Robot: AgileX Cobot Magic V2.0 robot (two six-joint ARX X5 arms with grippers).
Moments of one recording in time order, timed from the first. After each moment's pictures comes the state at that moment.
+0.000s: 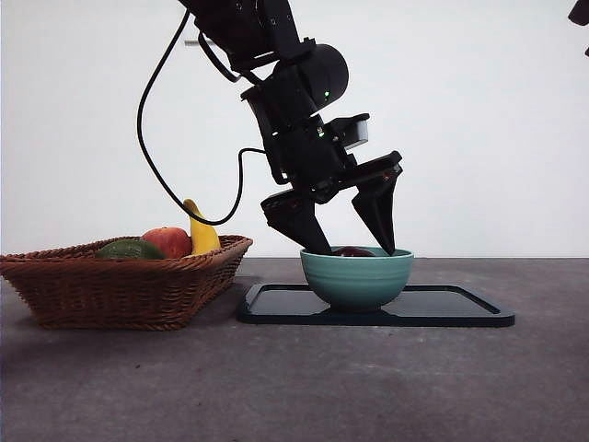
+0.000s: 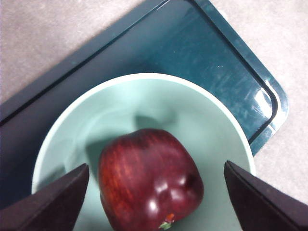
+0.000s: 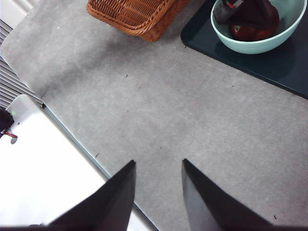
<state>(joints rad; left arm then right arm) -0.66 2.21 1.89 -0.68 0.21 0.01 0.30 0.70 0.82 -0.93 -0.58 0.00</state>
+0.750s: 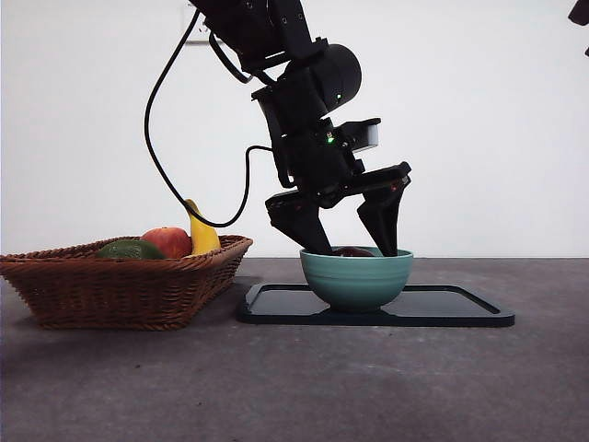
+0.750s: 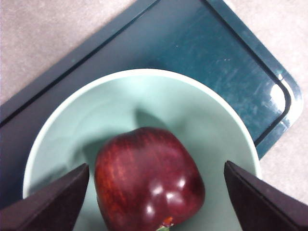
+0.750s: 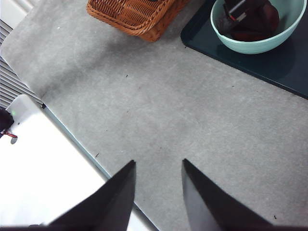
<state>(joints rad) -0.69 2.22 1.89 -0.69 0.13 0.03 0.30 0.70 0.82 -0.93 -0.58 0.00</state>
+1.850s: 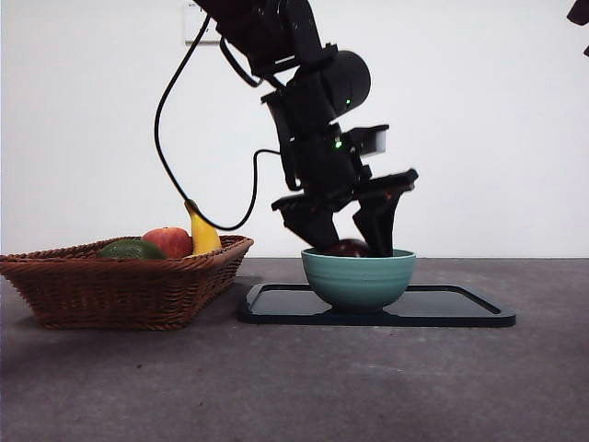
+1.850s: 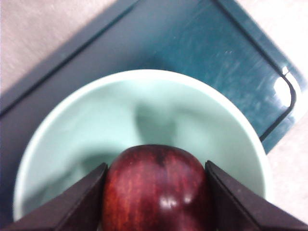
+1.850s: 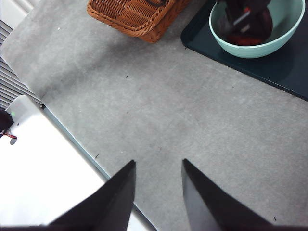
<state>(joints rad) -0.71 2.26 1.95 -0.73 0.11 0.04 0.30 0.70 0.82 -0.92 -0.57 0.00</state>
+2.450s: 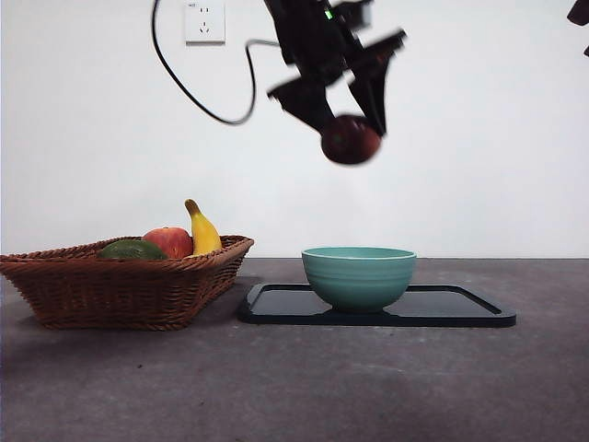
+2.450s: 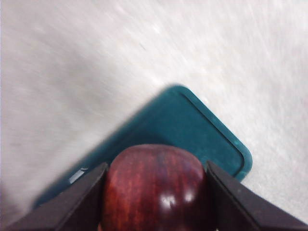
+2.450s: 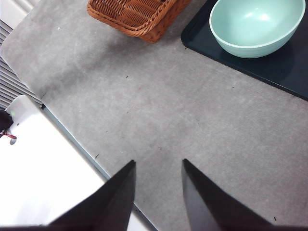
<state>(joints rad) -0.66 2.26 2.44 -1.03 0.11 0.04 0.30 0.70 0.82 -0.92 -0.57 0.00</state>
